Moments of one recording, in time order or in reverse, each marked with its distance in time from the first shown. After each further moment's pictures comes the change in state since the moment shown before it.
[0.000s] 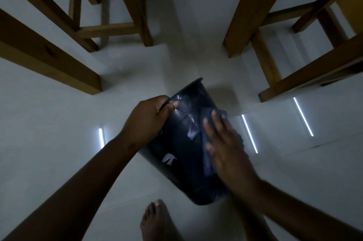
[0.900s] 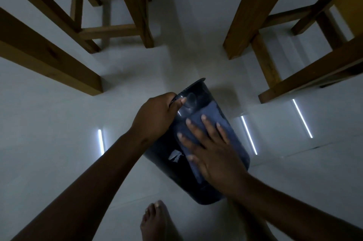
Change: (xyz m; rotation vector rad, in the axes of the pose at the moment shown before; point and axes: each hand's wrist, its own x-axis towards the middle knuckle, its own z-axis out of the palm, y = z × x) left_hand 0.012 0.010 0.008 0.037 0.003 0.043; right_hand 0.011 -0.021 0.003 -0.269 -0.051 -0.261
